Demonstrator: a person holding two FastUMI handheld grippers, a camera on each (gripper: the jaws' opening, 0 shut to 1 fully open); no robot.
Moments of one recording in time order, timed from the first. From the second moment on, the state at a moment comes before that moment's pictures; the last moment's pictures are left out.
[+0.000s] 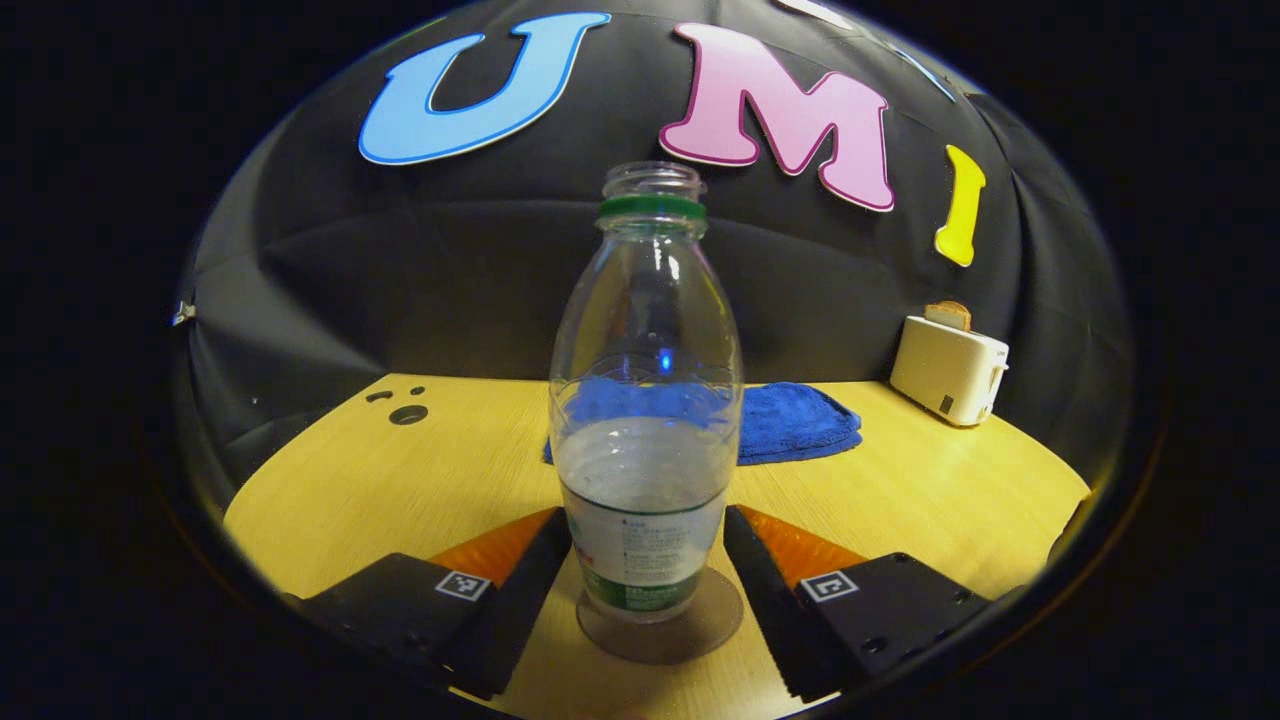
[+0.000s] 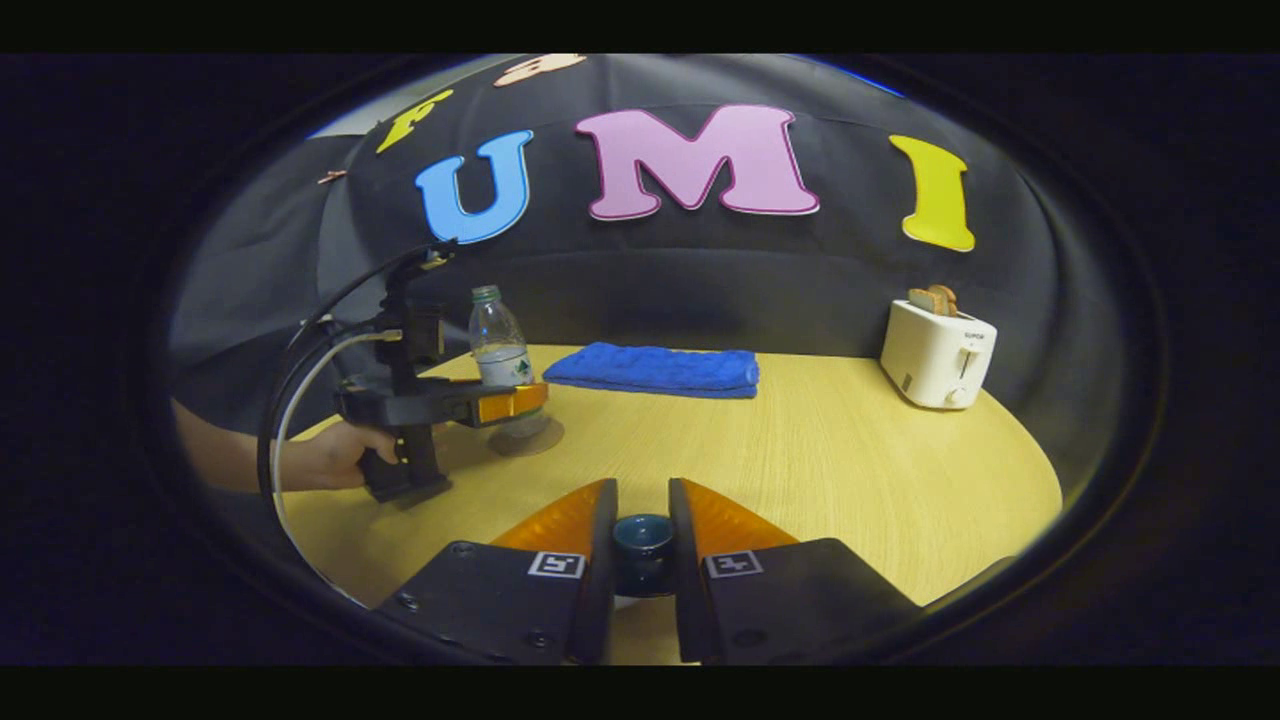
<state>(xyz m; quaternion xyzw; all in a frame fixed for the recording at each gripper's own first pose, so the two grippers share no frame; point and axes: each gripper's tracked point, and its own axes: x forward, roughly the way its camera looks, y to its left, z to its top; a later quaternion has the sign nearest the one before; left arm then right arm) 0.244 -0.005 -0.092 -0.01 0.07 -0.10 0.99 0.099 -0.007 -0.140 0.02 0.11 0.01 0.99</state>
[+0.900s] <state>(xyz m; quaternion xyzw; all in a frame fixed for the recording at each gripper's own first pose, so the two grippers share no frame) 0.150 0.030 -0.073 0.02 0.10 -0.07 0.99 0.102 0.011 -0.171 0.03 0.08 0.04 1.00</state>
